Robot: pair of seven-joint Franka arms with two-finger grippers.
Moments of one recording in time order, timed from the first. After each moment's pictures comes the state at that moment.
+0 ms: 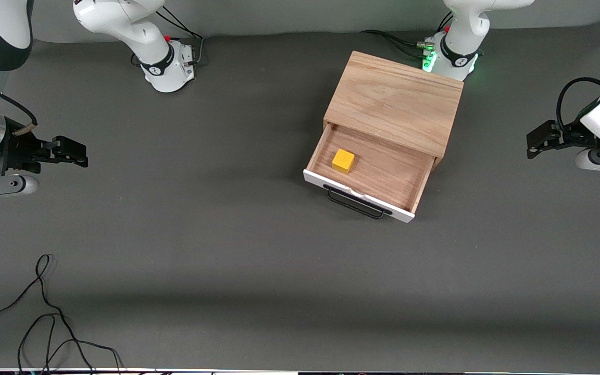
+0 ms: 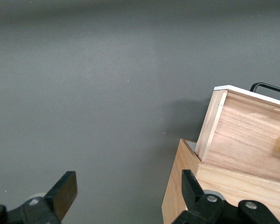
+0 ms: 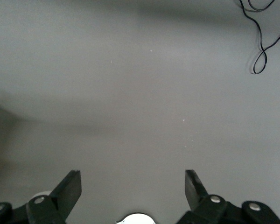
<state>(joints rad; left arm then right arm) -0.02 0.01 -0.04 -1.61 0.02 1.62 0.06 0.47 0.29 -0.46 -1.17 0.08 1.29 -0.06</state>
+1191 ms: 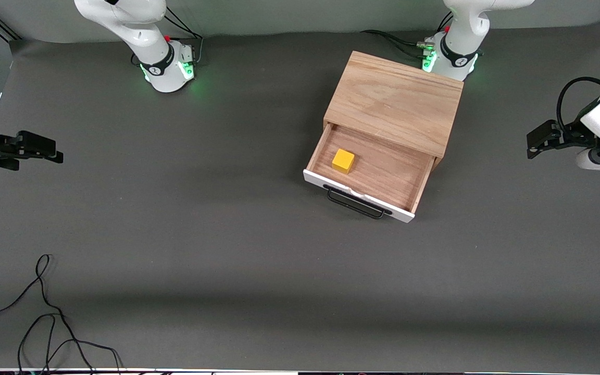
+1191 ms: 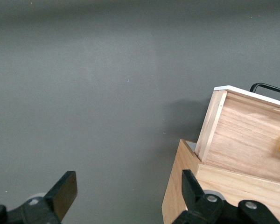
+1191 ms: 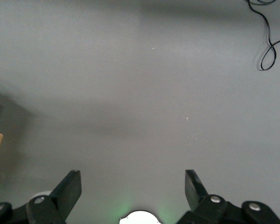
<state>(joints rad) -0.02 0.01 -0.04 -1.61 0.02 1.62 0.06 -0.08 0.22 0.12 -1.22 0.02 1.30 -0.06</state>
